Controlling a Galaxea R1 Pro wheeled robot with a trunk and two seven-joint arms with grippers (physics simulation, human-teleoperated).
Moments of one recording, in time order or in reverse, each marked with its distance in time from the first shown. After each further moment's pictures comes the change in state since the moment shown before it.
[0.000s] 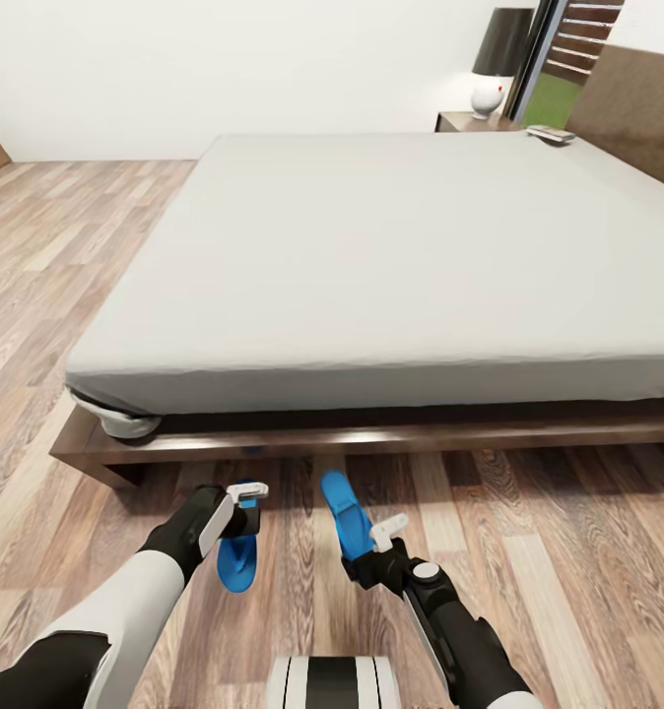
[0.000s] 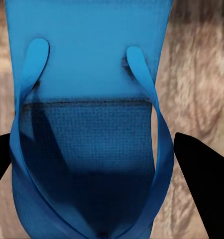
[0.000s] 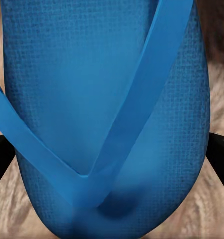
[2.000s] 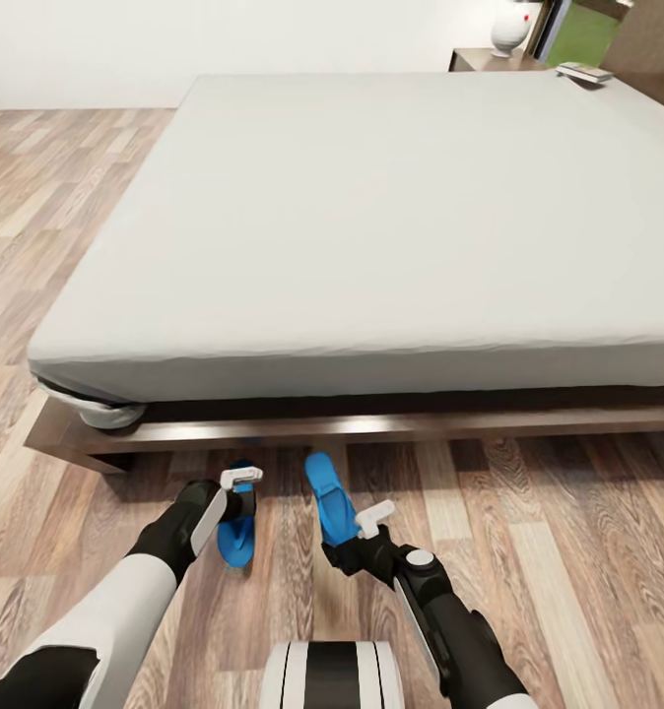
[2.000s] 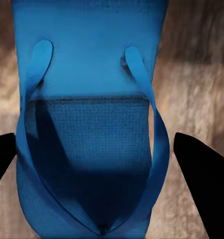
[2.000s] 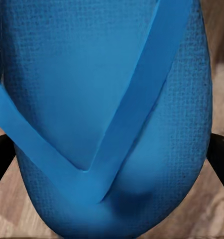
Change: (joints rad) left arm 0.028 0.020 -0.002 -0.112 0.006 -0.066 -0.013; right arm 0.014 0.026 0.031 -0.129 -0.069 0.057 0.064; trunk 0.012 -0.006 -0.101
